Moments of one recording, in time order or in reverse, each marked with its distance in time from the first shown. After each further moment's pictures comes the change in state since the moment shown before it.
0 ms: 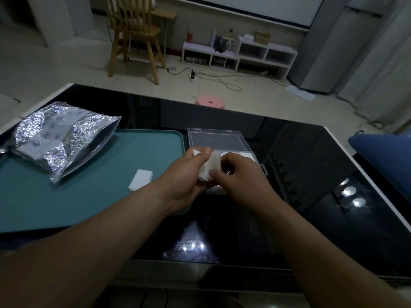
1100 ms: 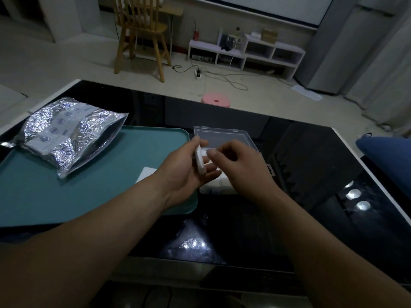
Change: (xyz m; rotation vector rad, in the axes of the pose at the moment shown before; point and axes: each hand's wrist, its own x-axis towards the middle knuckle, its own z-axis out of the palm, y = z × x) left_hand 0.008 0.012 -0.018 -0.123 -0.011 -0.018; right_hand 0.019 -0.010 0.006 0.154 -0.011 -0.047
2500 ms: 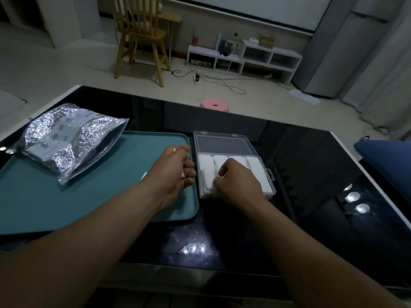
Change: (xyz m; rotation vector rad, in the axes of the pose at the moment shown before) left_hand 0.001 0.007 -0.015 0.293 0.271 0.127; right_hand 0.010 0.019 0.027 -0.443 0.013 0.274
